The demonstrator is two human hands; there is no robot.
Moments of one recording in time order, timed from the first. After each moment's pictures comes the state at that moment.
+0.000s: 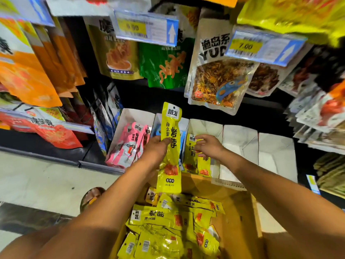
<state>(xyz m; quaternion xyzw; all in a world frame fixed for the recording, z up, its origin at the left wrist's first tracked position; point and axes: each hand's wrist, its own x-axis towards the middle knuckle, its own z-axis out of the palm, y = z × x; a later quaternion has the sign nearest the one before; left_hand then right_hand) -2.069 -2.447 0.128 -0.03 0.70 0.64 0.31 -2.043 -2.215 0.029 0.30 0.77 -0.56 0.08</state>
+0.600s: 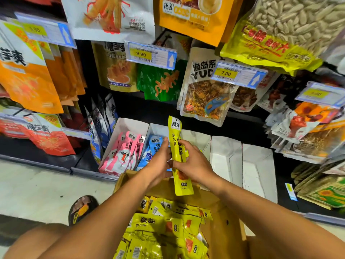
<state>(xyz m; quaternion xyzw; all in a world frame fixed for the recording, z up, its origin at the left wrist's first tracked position) -2.046 -2.436 0.121 0.00 0.60 0.67 0.44 -1.986 -2.304 0.111 0.22 0.92 -0.33 -0.01</state>
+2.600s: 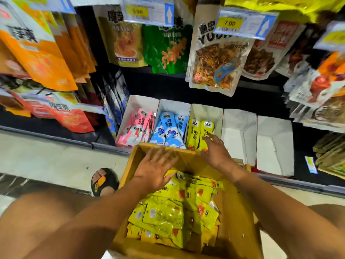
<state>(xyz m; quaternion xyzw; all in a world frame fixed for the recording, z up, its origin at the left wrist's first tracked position) -1.992 -2.529 0.014 0.48 0.87 -0.10 0.09 -1.934 -2.248 0.010 0.20 0.96 -0.19 0.06</state>
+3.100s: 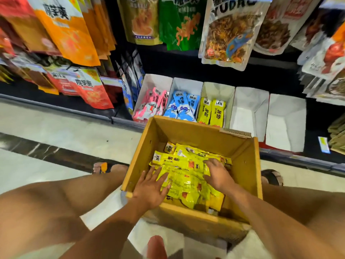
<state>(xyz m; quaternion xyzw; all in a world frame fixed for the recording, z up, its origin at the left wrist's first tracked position) -1.839 -2.631 -0.040 0.30 0.92 0.01 0.24 -1.784 -2.336 -0.062 0.14 0.95 -0.19 0.20</state>
